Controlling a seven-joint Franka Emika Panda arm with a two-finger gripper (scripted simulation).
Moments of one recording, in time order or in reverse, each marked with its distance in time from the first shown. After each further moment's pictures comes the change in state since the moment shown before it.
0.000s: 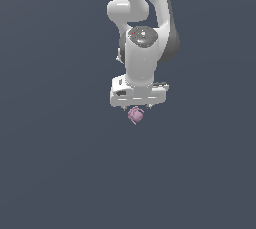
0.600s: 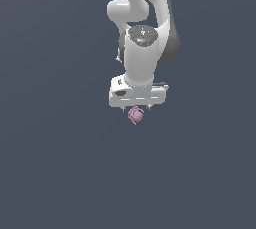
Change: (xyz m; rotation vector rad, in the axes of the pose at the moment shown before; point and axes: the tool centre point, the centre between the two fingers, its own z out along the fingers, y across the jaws) arm 0.004 0.004 -0.004 -0.009 0.007 -0.006
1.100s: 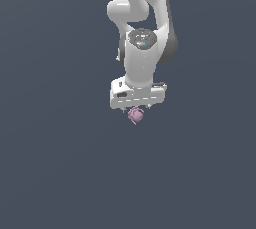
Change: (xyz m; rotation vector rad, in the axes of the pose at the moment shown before) arm -0.005 -0.001 0.010 -0.002 -0.001 -0.066
